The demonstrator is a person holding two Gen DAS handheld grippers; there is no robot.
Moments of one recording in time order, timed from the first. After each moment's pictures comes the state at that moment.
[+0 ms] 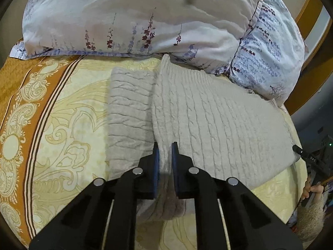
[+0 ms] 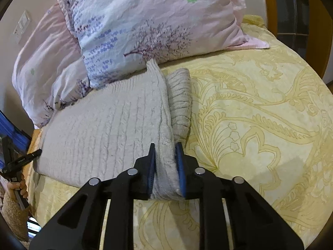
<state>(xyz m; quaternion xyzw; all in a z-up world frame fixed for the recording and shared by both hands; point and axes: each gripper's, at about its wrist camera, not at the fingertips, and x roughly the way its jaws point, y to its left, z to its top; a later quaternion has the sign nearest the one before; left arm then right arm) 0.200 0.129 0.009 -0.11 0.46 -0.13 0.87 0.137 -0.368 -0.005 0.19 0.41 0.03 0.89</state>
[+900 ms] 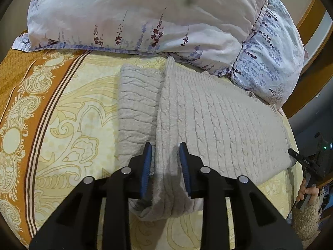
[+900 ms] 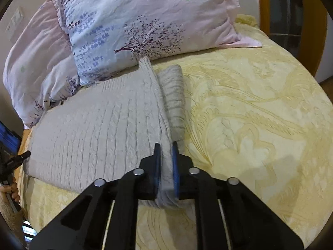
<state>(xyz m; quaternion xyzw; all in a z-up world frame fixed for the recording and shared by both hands) 0.194 0.140 0.008 -0.13 0.46 -0.13 0.87 0.137 -0.361 -0.010 0.16 0.43 -0.01 0.89</state>
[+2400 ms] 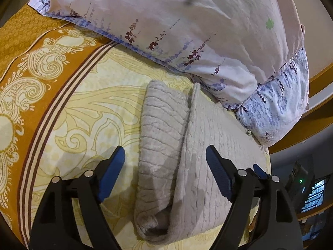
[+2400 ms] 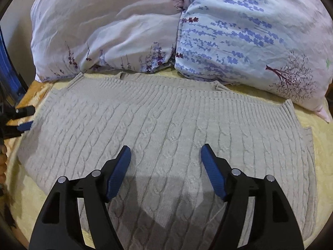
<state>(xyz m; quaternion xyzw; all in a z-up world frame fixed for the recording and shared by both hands) 0.231 0.190 0.001 -0.28 0.47 -0.11 0.83 0.224 -0.156 -0.004 -0.01 0.43 0.10 0.90</state>
